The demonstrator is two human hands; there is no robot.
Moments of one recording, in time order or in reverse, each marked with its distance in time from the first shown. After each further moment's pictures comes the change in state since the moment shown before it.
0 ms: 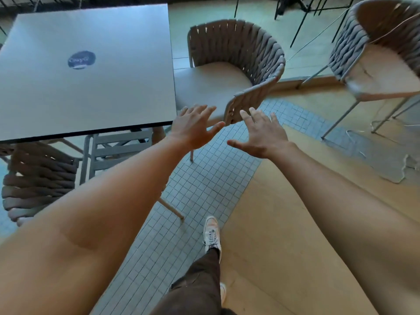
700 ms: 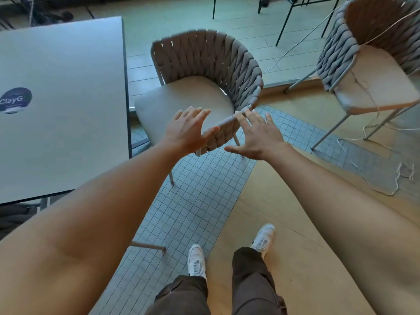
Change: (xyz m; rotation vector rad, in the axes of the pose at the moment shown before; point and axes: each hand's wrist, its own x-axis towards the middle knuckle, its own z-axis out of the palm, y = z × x) left_hand 0.251 0.028 0.039 -0.007 -0.035 0.039; right_hand 0.192 0.167 -0.014 0.033 -0.012 -0.012
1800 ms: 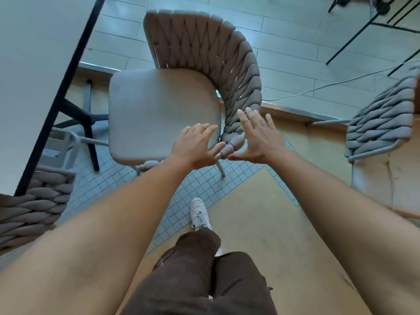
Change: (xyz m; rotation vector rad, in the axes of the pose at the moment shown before) left_hand 0.250 0.086 0.123 -0.133 -0.104 -0.402; right_hand 0.277 0.228 0.019 -0.106 -0.179 -0.424
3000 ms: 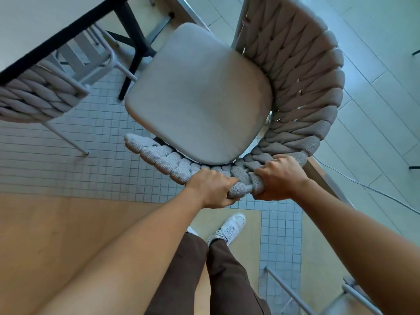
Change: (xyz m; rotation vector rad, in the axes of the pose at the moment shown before) left_hand 0.056 0.050 0.091 -0.017 -0.060 -0.262; right_hand 0.167 0.071 0.022 -0.579 -0.195 -0.903
